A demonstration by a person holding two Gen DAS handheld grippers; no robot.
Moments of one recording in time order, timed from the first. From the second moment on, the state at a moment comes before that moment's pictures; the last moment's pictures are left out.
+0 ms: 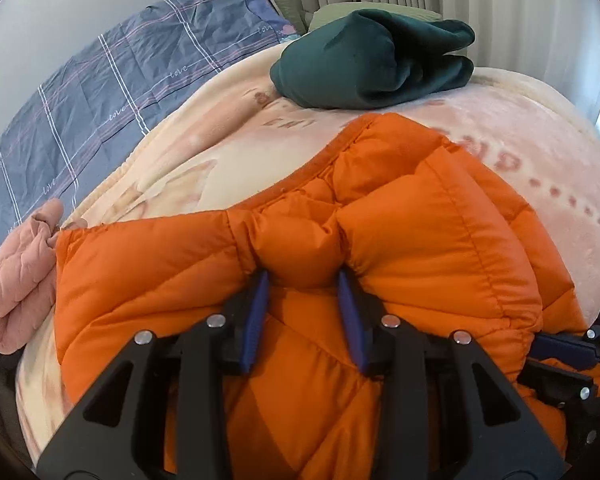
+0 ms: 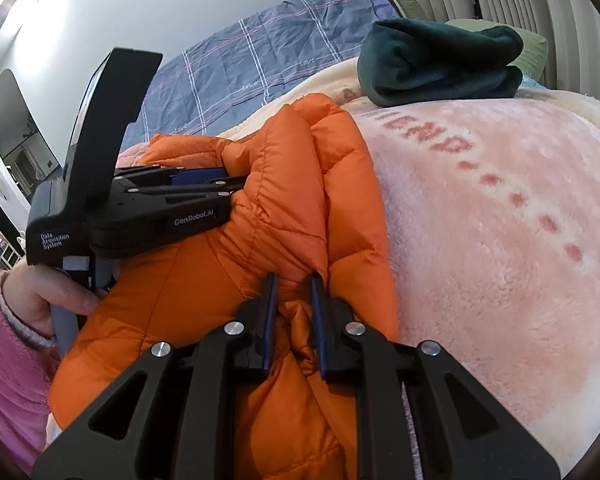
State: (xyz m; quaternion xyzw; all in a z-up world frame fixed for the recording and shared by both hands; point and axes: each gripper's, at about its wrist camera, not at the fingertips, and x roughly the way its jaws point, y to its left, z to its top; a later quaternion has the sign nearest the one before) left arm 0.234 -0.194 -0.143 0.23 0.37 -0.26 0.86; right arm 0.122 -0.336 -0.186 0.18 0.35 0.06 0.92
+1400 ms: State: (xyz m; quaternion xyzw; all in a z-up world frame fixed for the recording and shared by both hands) left arm 0.224 -0.188 -0.143 0.23 0.36 -0.25 0.87; right arm 0.085 -0.371 -0.186 0.39 0.44 0.11 0.80
